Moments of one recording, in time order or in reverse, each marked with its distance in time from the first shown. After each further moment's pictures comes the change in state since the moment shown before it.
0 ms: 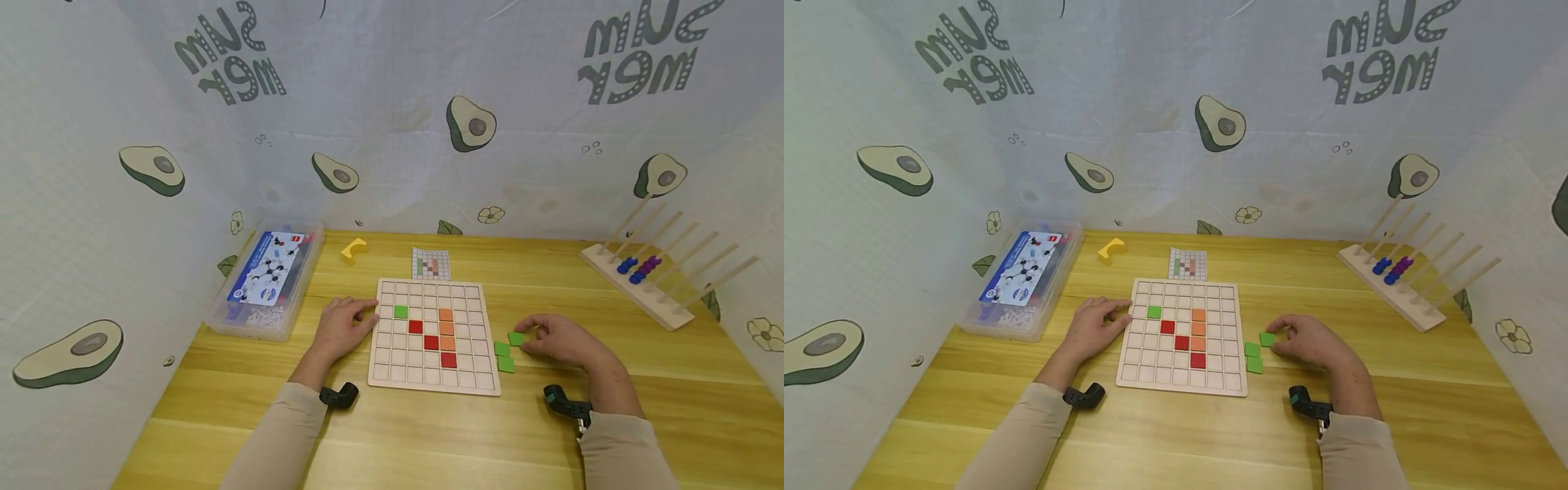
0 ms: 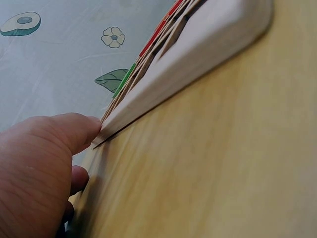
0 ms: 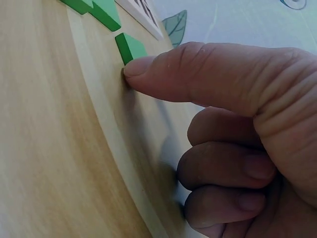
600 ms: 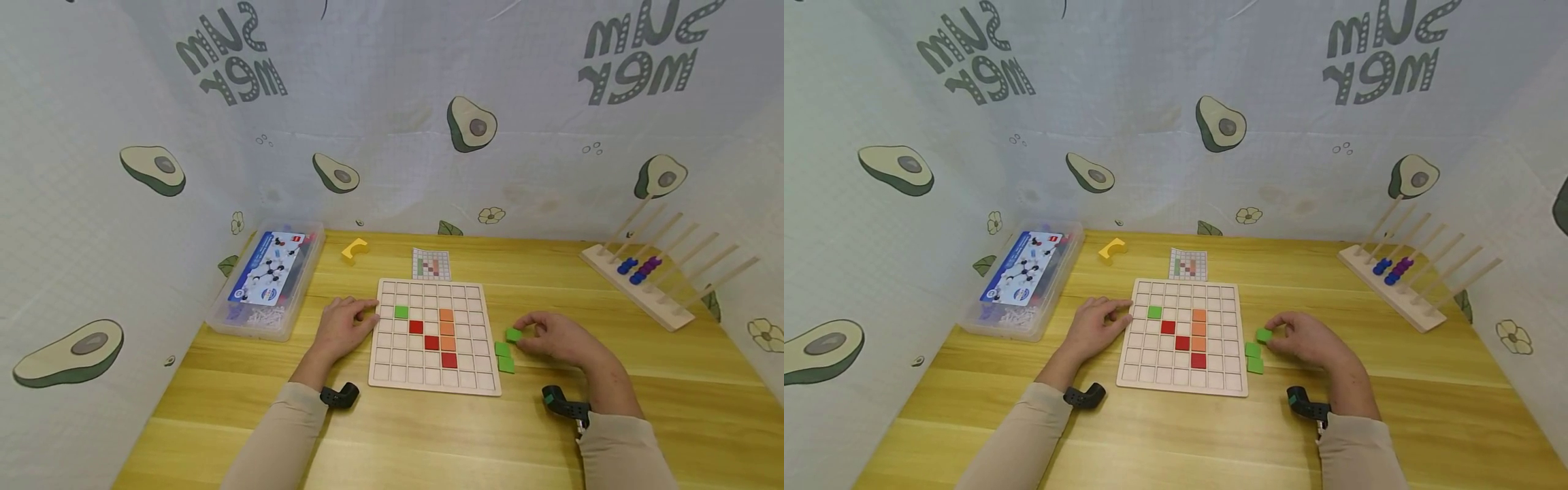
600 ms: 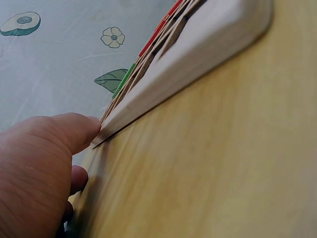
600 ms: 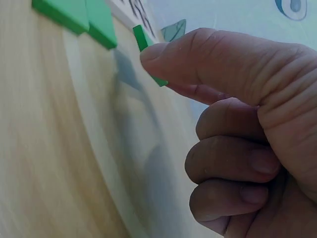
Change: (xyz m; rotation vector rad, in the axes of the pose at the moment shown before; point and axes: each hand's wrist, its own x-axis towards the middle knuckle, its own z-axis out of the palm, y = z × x) left_hand 0.000 0.000 0.000 -0.005 -0.002 -0.003; right_hand -0.001 -0.009 0.001 -0.049 0.026 -0.030
